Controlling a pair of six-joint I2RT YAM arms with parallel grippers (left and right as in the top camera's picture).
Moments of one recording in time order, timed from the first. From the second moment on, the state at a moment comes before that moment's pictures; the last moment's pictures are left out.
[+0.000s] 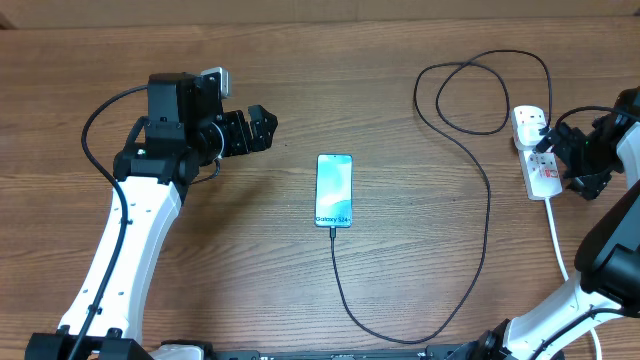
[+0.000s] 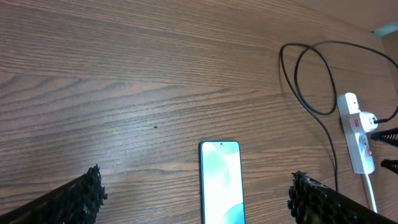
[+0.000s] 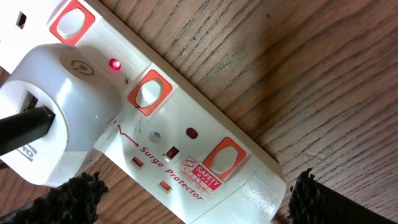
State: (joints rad) left arm -0.09 1.45 1.19 -0.55 0.38 -0.32; right arm -0.53 1.99 1.47 -0.90 -0.16 0.30
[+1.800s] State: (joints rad) left arm -0.09 1.07 1.17 -0.61 0.18 -0.32; right arm -0.53 1.99 1.47 -0.89 -0.16 0.30
